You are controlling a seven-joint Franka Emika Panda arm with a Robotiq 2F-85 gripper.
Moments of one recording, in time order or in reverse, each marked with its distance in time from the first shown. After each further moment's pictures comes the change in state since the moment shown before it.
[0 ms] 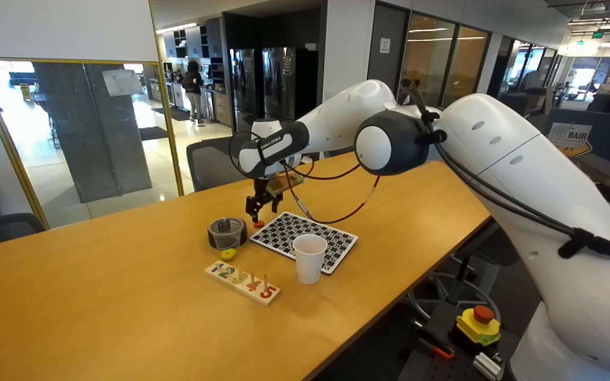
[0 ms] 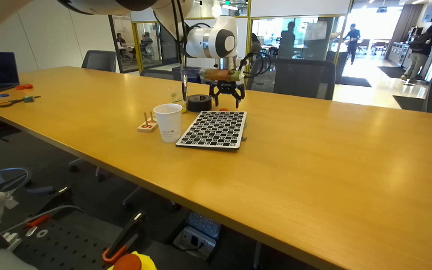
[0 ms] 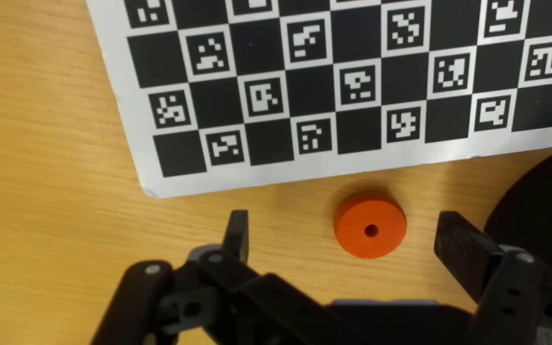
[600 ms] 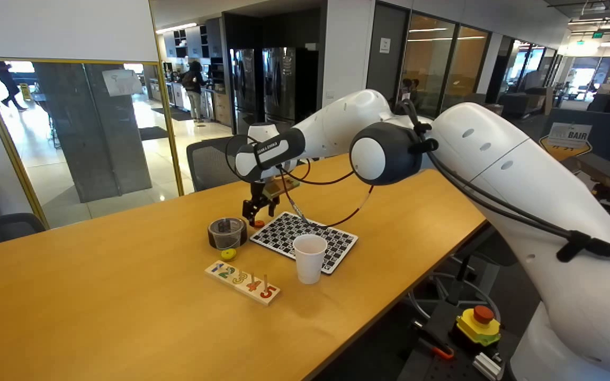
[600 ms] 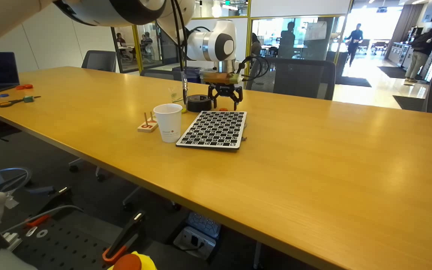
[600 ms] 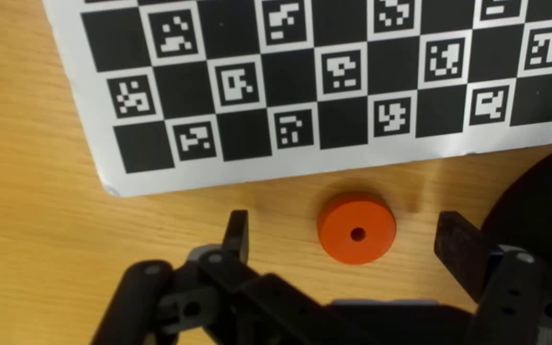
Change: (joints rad) arm 0.005 0.063 0.010 0.084 0.000 -0.037 0.000
